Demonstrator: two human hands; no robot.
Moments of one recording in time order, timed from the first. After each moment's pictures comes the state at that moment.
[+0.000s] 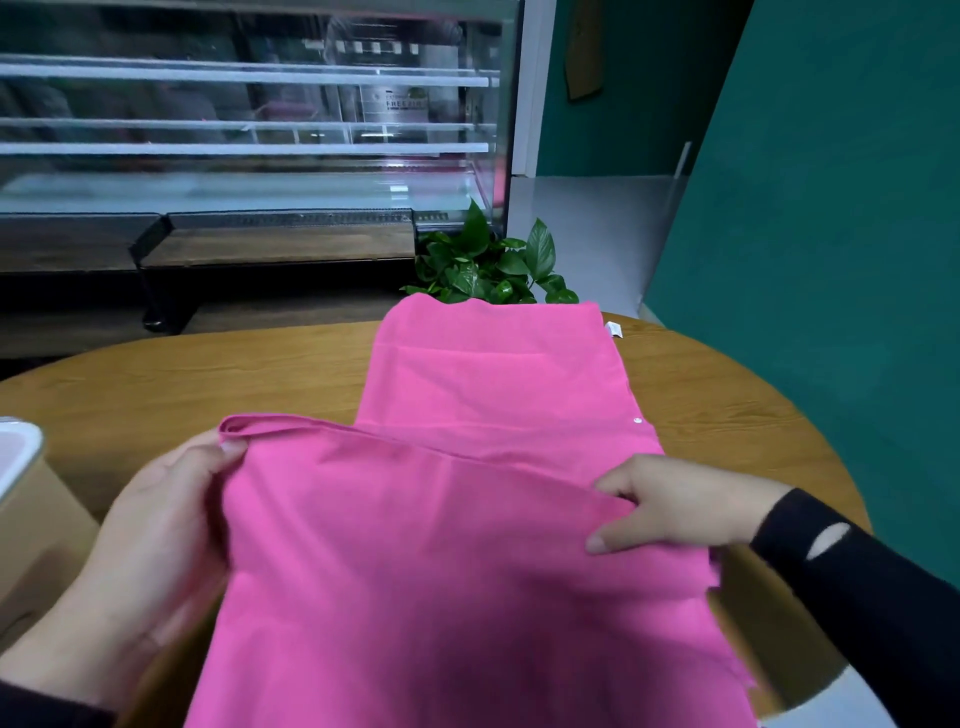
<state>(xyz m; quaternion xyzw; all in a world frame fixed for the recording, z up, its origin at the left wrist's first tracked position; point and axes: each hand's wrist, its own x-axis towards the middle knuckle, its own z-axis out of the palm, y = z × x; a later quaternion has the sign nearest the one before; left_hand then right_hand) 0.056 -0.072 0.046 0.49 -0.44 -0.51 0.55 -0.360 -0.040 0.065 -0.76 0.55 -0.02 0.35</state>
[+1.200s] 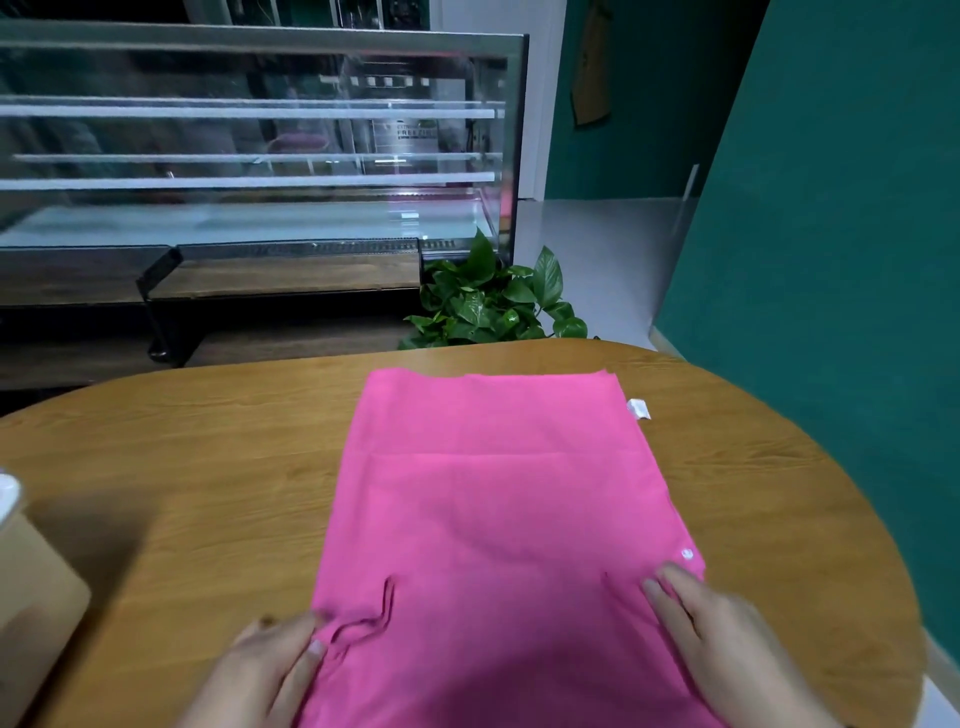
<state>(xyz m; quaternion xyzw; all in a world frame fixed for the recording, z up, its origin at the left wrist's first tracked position) 0.048 -0.030 -0.031 0.51 -0.82 -0.13 0.24 -0.359 0.030 -0.006 -0.63 0.72 -0.23 0.19</state>
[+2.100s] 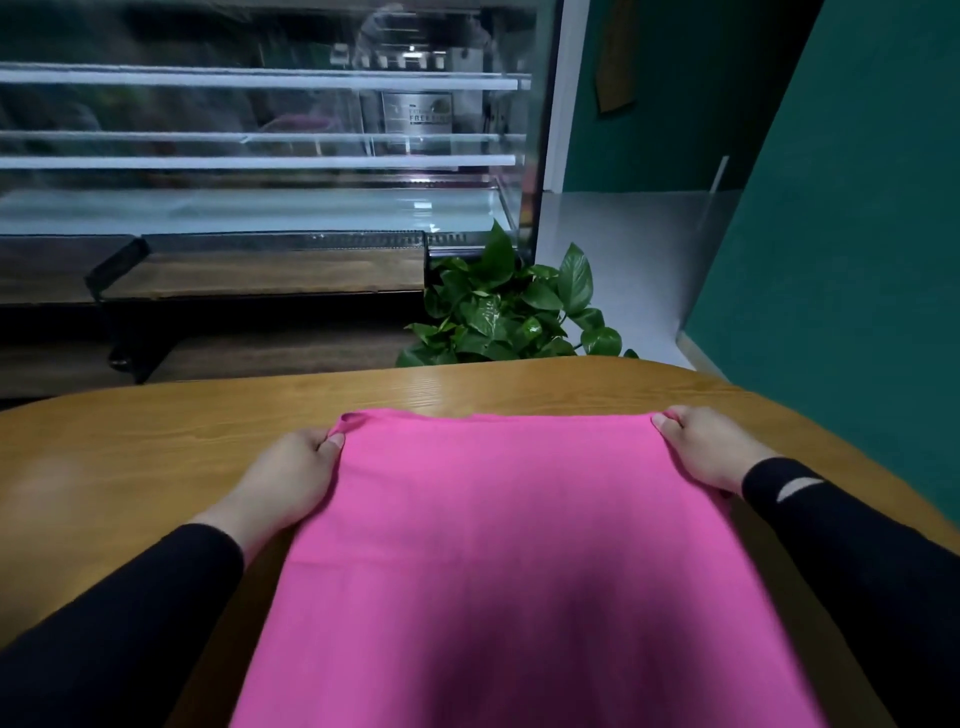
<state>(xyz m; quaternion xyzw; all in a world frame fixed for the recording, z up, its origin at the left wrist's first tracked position) -0.012 -0.284 0.001 0.69 -0.65 -0.25 0.18 -0.428 -0.252 0.012 -0.58 0.78 -0.13 0.22</state>
